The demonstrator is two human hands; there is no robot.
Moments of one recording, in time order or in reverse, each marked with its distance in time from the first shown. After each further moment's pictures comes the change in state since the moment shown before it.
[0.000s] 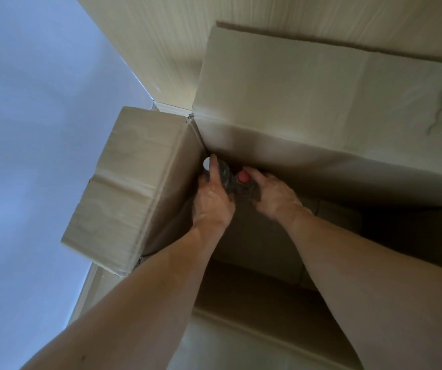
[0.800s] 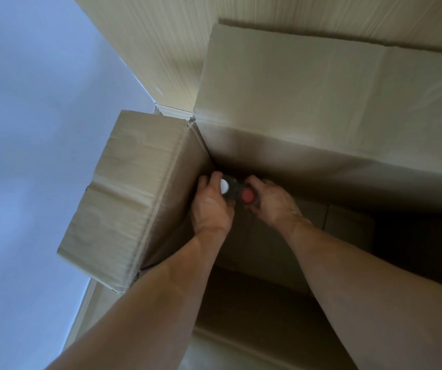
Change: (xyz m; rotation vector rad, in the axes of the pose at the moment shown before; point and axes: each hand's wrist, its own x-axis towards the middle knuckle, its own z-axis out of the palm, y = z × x) left_hand 0.006 -0.011 0.006 -0.005 0.135 0.038; right_hand 0.013 -0.003 0.020 0.043 0.080 -0.063
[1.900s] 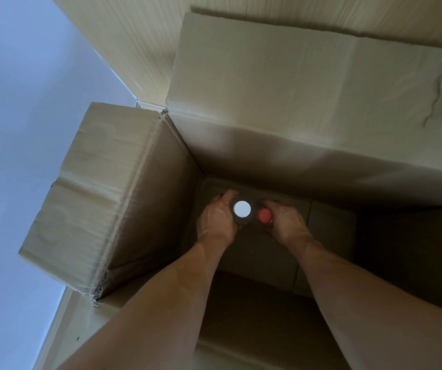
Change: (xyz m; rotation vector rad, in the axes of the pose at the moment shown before) left_hand -0.019 0.011 0.042 0.050 -0.372 0.050; right_hand -0.044 0.063 0.013 0.093 -0.059 0.150
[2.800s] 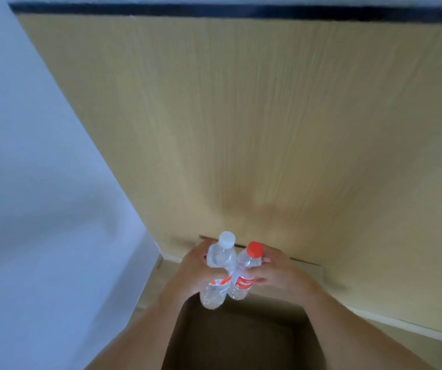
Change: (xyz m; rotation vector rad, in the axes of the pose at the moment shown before) left_hand -0.232 0.207 -0.360 -0.484 0.036 0.264; right_hand -0.277 -0.195 -0.357 0.659 0.055 -0.156
